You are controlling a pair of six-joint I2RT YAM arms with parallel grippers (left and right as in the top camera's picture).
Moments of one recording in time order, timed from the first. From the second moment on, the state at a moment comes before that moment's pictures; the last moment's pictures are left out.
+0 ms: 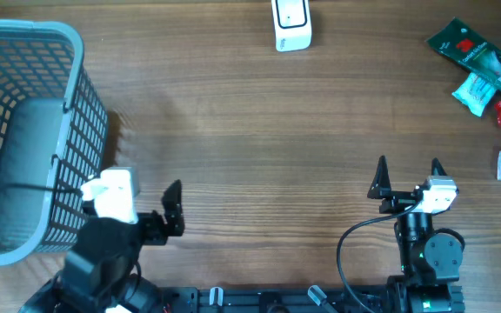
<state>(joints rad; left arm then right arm) -0.53 0.45 0.86 -0.95 -0.32 -0.42 0.04 0.01 0.01 0.01 0.09 0.04</state>
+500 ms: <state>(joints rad) -0.07 0.03 0.61 -0.73 -0.12 -0.42 0.04 0.01 0.01 0.01 0.08 0.04</state>
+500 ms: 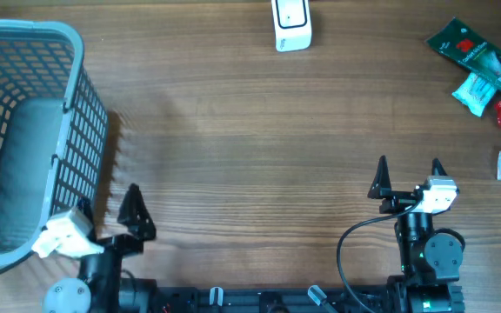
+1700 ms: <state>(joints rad) -0.04 0.01 0.02 -0.08 0.03 -0.09 0.04 0.01 0.01 0.01 0.08 0.04</state>
